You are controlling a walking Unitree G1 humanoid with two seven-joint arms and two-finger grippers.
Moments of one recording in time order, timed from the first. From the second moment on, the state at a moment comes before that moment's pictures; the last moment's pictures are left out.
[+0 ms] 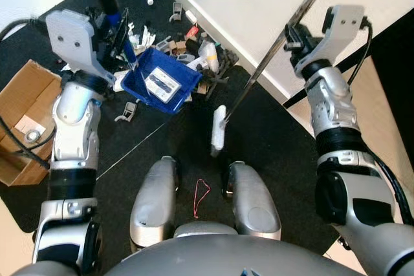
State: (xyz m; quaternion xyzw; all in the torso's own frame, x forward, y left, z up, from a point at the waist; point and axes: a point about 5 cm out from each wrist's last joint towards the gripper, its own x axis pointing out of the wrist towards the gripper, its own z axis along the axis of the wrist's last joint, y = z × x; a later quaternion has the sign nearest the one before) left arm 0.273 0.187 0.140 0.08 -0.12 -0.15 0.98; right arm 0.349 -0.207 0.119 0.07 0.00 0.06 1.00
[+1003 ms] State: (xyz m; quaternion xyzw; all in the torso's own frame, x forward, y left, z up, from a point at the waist) left arm 0.285 0.147 0.118 0.06 -0.07 -0.10 0.99; right arm 0.346 -0.189 0.092 0.17 0.02 0.04 0.98
